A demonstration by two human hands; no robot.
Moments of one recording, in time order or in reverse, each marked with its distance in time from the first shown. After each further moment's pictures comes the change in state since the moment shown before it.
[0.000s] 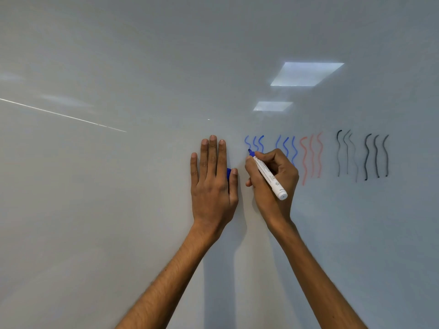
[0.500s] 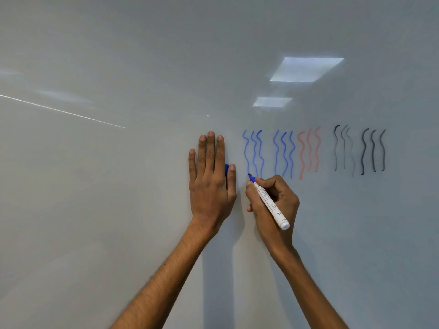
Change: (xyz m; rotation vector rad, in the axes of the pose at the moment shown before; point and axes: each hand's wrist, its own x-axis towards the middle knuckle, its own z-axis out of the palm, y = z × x) left_hand -0.003 0.001 0.000 -0.023 0.007 -0.008; right_hand -0.047 0.014 -0.023 -0.035 -0.004 0.076
